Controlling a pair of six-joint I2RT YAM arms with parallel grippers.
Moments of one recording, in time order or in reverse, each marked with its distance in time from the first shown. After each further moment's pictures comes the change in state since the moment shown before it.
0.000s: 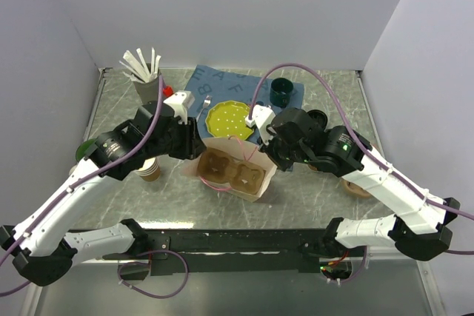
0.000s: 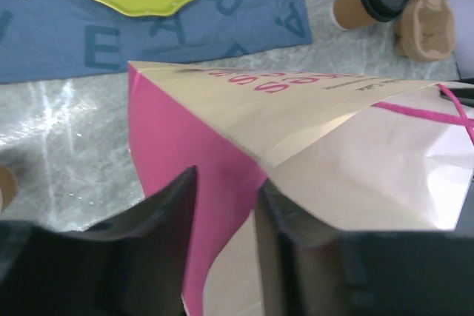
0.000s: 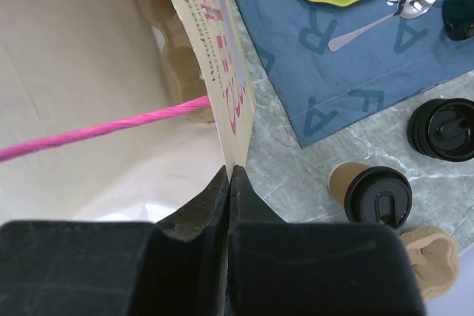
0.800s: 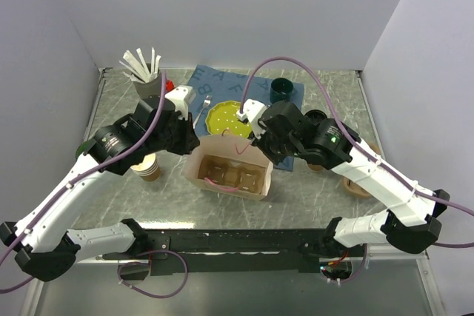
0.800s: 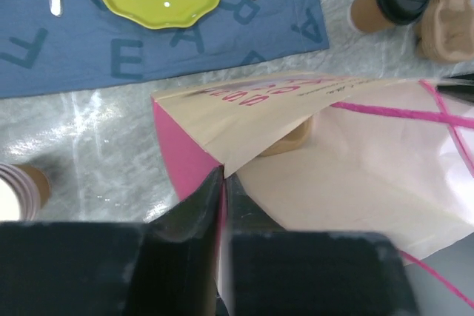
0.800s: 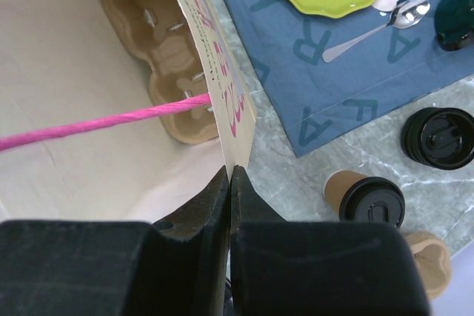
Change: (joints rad) left arm -0.001 0.048 0.088 -0.056 -0.045 0.060; right arm 0.000 0.083 0.068 0.005 0.017 0.000
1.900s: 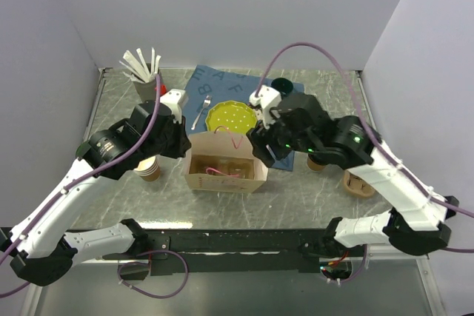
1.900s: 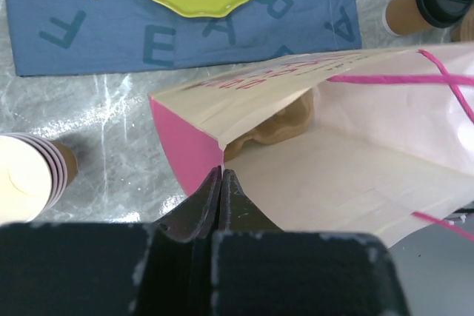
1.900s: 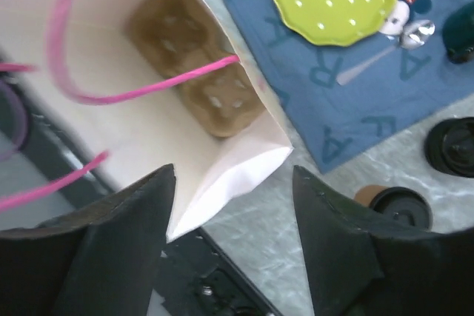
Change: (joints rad) left arm 0.000 -0.044 -0.027 -0.050 -0.077 -0.008; right arm -0.001 -0.002 0.128 -0.021 -0.029 0.113
